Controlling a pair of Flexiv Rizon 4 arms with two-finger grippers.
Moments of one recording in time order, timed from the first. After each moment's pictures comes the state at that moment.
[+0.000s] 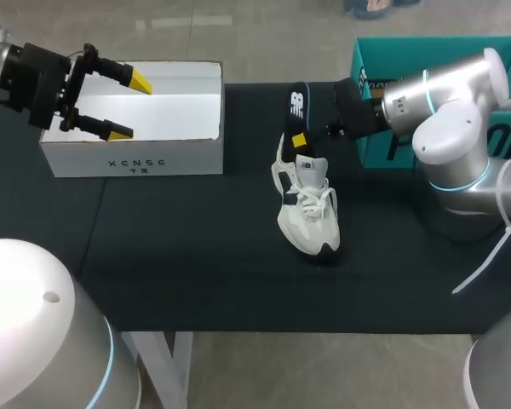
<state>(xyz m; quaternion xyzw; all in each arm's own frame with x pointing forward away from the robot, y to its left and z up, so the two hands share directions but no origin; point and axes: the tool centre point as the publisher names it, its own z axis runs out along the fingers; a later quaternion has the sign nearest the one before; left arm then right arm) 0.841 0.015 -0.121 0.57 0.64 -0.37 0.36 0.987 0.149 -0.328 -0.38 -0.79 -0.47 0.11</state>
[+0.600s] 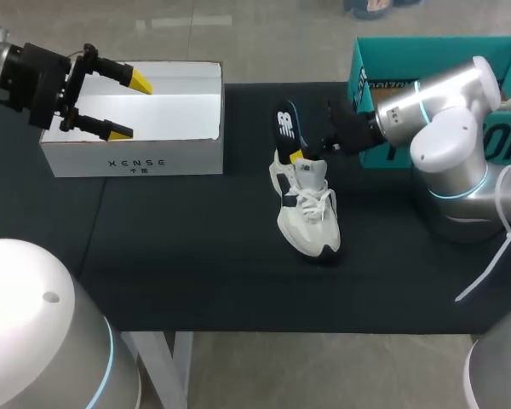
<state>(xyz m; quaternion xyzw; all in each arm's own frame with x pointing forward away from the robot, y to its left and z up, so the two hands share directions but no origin) 0.841 0.015 -0.121 0.57 0.64 -0.37 0.36 0.956 0.156 -0.354 -0.39 -0.79 -0.45 0.15</state>
